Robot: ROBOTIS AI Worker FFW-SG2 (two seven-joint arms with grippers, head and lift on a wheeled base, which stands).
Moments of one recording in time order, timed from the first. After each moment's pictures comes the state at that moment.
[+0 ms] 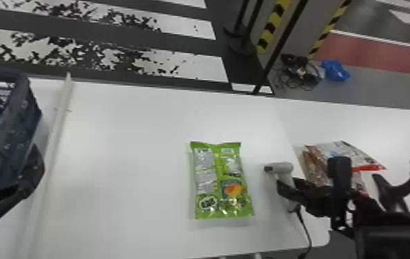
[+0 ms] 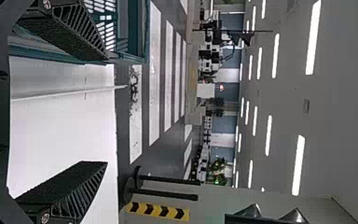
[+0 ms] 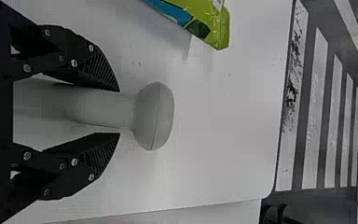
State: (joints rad) left arm 0.57 0.00 0.14 -2.03 0.08 -0.03 -0.29; right arm 0.31 -0.38 -0.36 -1.66 -0.05 0.59 0.60
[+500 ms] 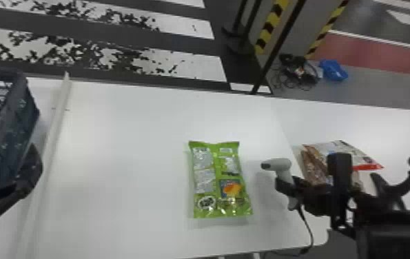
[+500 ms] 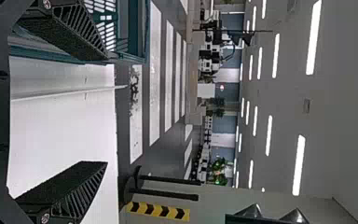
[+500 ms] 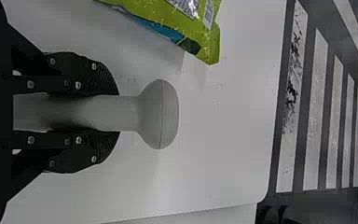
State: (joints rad) left arm 0.57 0.00 0.13 -2.03 0.08 -0.02 -0.29; right arm 0.36 -0.35 -0.38 -1.82 -0.05 0.69 0.60
